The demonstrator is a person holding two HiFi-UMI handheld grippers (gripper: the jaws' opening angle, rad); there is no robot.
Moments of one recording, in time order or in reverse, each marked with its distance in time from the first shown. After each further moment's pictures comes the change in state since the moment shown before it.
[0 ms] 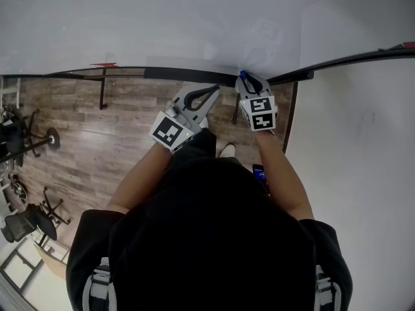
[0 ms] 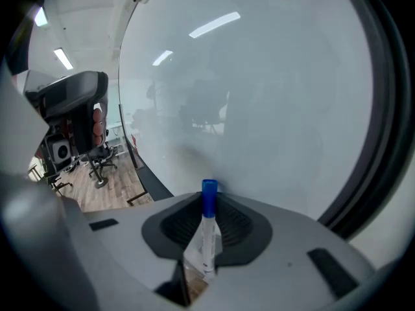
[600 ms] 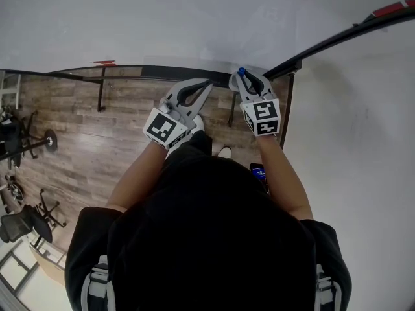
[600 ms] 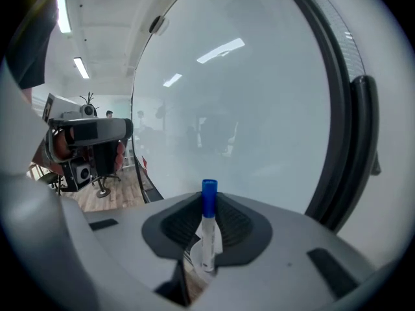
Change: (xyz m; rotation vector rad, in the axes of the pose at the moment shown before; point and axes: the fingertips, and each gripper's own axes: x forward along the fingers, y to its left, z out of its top) left arm -0.007 -0.012 0.017 0.022 -0.015 0.044; right arm -0.058 0.004 0.048 -0.044 -0.198 0.032
